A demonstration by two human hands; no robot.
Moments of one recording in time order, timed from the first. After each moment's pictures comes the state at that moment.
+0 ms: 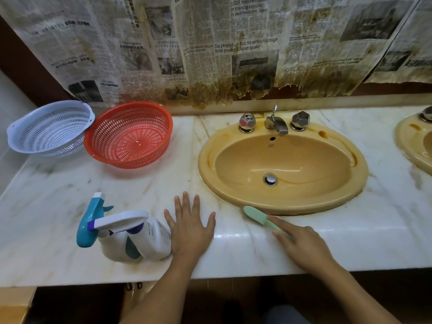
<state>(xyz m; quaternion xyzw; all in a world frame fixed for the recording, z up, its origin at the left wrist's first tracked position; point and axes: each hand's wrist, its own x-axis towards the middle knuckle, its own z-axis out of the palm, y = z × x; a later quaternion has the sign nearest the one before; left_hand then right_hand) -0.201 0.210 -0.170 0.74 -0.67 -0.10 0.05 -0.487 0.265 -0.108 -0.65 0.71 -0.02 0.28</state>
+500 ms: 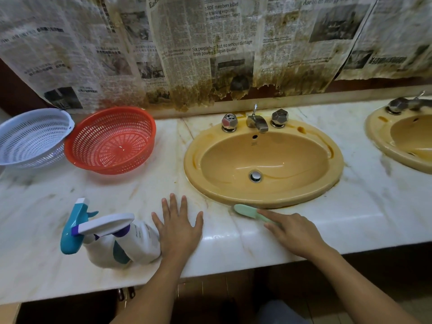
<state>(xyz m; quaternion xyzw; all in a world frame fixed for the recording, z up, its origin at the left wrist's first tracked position) -0.200 0.213 -0.165 0.73 -0.67 -0.10 0.04 -0.502 0.262 -0.101 -0.68 0.70 0.02 0.22</state>
